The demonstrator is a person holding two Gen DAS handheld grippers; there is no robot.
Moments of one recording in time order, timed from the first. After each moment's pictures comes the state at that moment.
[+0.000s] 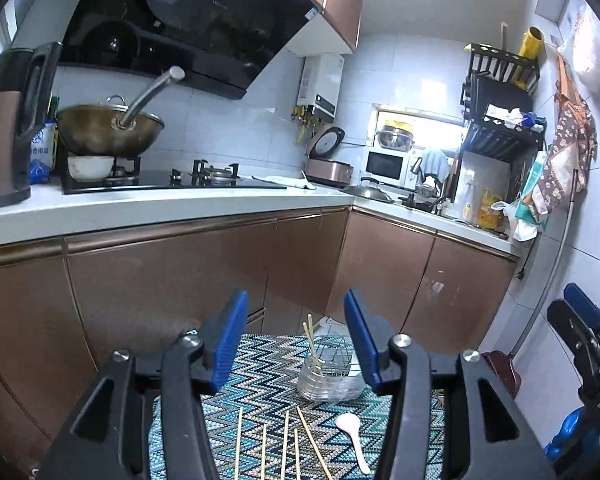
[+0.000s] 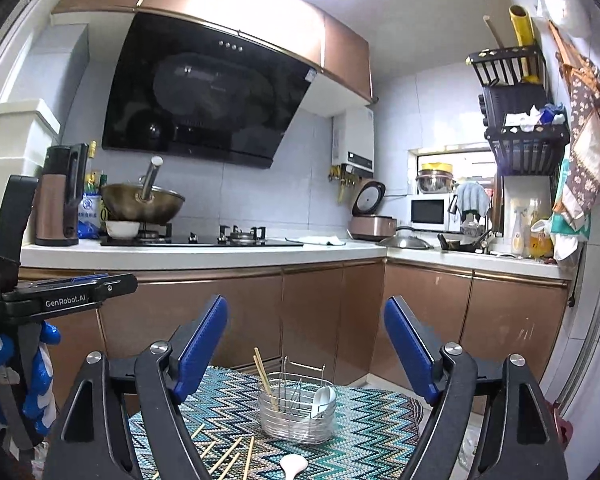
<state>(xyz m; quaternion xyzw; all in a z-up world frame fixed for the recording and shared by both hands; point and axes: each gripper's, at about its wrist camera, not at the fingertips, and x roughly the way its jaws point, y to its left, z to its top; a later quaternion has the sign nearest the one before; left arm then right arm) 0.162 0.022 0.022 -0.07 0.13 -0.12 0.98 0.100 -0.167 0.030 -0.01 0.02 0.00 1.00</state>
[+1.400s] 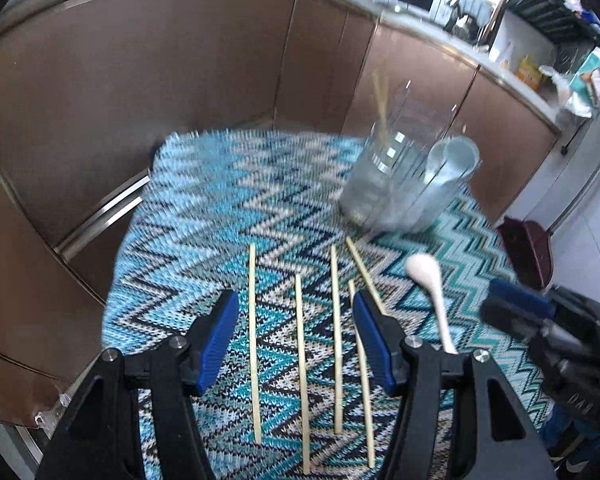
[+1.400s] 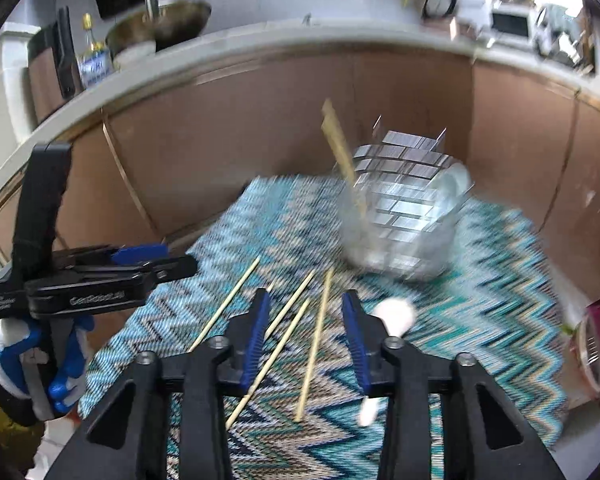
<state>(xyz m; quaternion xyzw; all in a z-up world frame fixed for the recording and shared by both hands) 0.303 0.014 -0.195 -0.03 0.44 -0.14 0.88 0.251 -0.133 -0.168 0.05 0.38 0.16 0.91</state>
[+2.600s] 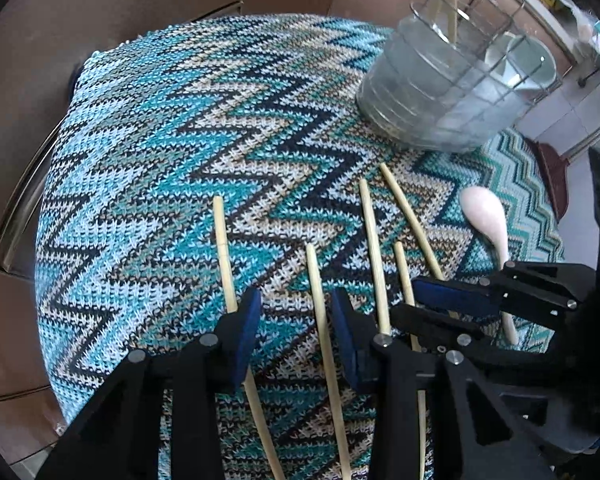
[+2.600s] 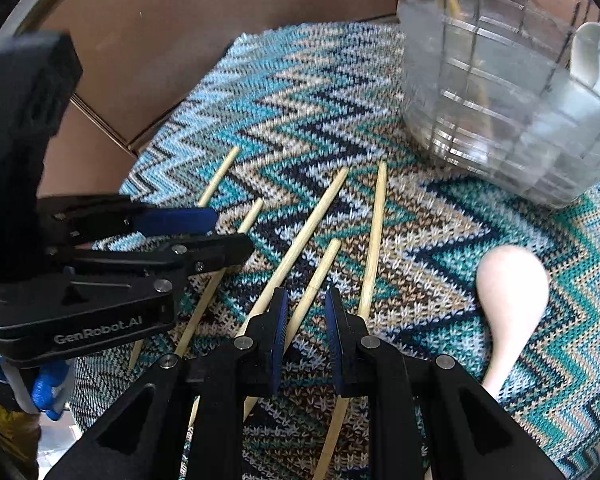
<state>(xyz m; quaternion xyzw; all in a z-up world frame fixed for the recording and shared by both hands) 0.387 -0.015 -0.281 0.04 0.59 -0.19 0.78 0.369 -0.073 -0.276 0.05 0.58 0.17 0.80</state>
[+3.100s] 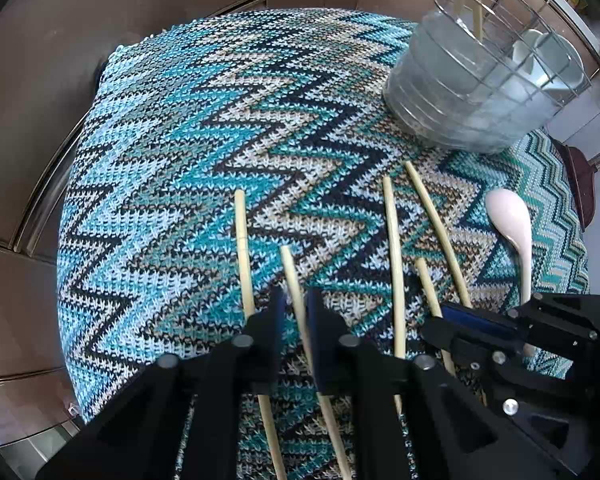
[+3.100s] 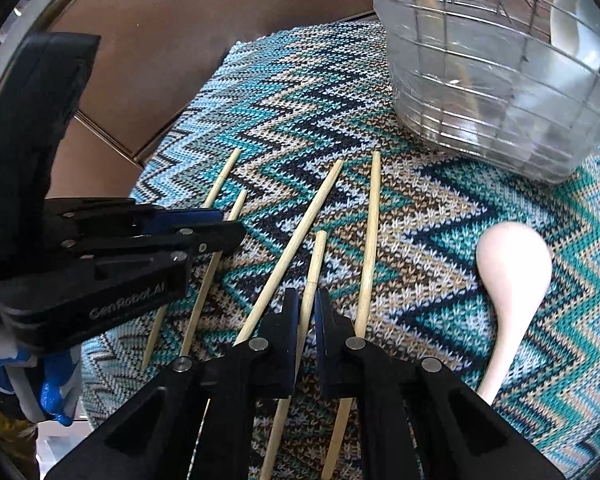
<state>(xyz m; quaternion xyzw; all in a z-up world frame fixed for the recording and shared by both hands) 0.393 -0.023 -0.283 0.05 0.60 -0.13 0.79 0.356 -0.085 -0.274 0.10 0.57 0.18 0.80</state>
